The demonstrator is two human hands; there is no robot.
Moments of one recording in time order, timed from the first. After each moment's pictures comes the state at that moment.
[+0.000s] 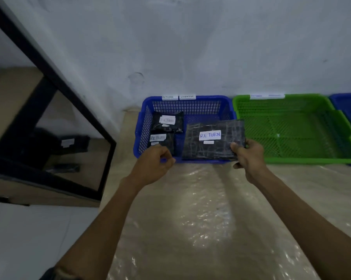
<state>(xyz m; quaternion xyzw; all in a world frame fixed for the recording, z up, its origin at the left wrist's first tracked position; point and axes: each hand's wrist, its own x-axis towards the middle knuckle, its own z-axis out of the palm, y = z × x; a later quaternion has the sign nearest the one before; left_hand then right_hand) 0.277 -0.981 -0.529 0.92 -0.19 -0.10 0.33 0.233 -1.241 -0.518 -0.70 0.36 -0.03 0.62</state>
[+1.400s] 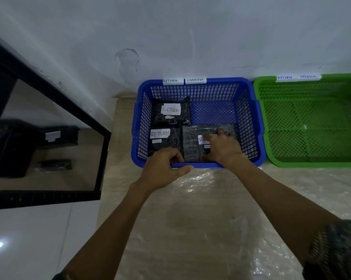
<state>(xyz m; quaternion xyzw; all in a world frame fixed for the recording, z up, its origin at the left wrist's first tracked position) 0.317 -0.984 -0.589 0.90 -0.17 -0.16 0.37 0.332 -1.190 -0.591 -0.95 0.07 0.29 0.05</state>
